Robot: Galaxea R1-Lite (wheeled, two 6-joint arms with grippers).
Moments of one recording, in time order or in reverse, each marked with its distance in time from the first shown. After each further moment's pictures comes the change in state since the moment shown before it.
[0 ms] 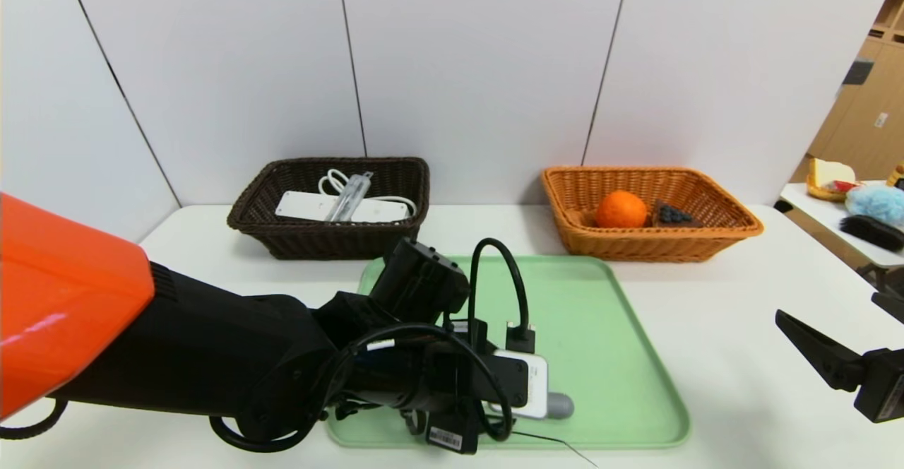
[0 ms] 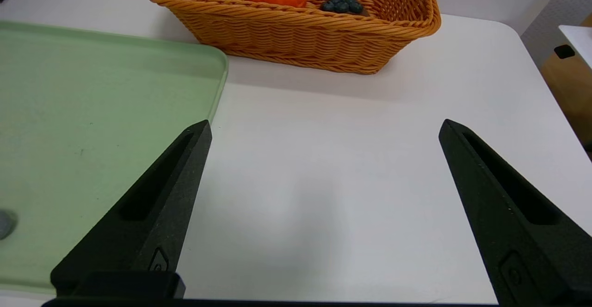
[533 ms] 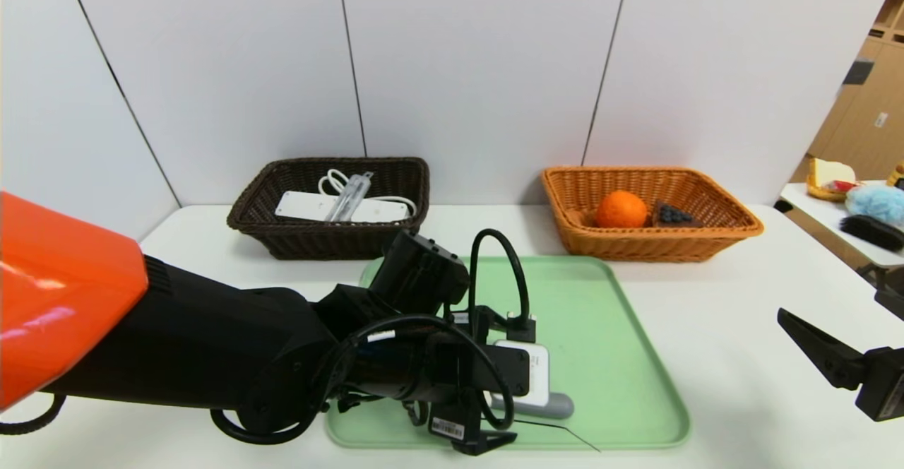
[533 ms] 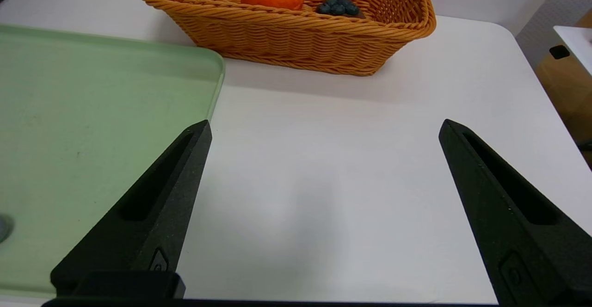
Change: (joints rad) left arm -0.001 -0.002 -0.022 0.022 0.007 0.001; right arm 0.000 -0.002 -0.002 0.000 -0.007 0.000
